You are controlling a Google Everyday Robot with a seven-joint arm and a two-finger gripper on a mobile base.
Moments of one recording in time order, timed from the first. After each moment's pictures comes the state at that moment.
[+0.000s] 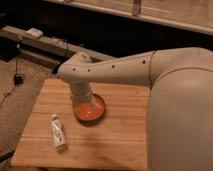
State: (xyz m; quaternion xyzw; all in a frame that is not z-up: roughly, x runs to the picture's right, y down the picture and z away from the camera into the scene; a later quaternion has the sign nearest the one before) arm -0.104 0.103 0.702 -0.26 0.23 0.64 0.68
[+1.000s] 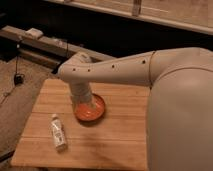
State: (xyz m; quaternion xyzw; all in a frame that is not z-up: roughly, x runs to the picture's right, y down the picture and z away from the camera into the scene) arm -0.104 0.103 0.703 -0.26 0.23 0.64 0.68
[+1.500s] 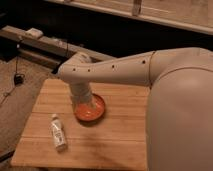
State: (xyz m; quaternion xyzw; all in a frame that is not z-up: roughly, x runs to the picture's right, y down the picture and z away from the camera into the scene) arm -0.104 0.104 0.703 -0.26 0.23 0.64 0.68
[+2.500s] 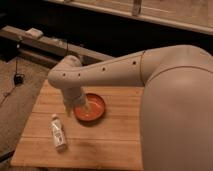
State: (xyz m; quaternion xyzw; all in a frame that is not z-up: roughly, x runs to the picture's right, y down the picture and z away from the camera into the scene) arm -0.140 0.126 0.684 -0.26 0.22 0.58 0.74
